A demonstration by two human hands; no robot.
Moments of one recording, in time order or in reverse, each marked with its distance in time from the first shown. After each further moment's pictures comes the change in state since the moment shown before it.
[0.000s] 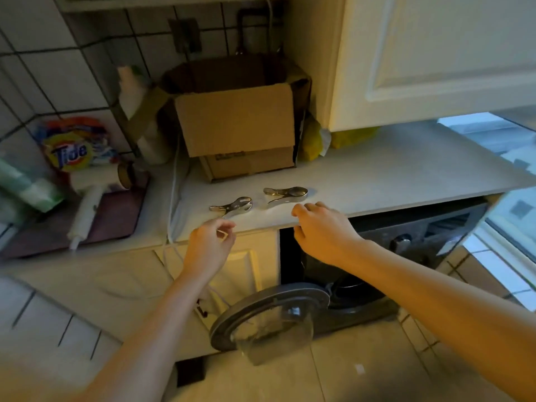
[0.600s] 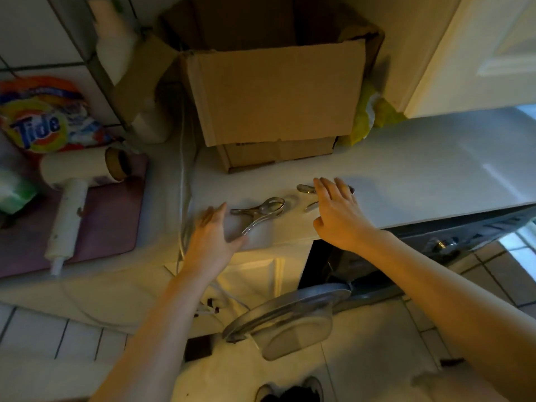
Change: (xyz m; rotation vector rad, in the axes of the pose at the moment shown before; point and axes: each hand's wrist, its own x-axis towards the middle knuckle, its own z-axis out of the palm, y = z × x) left_hand 0.085 -0.089 0.001 0.156 -0.235 -0.145; right_hand 0.119 0.009 0.079 0.046 -0.203 0.207
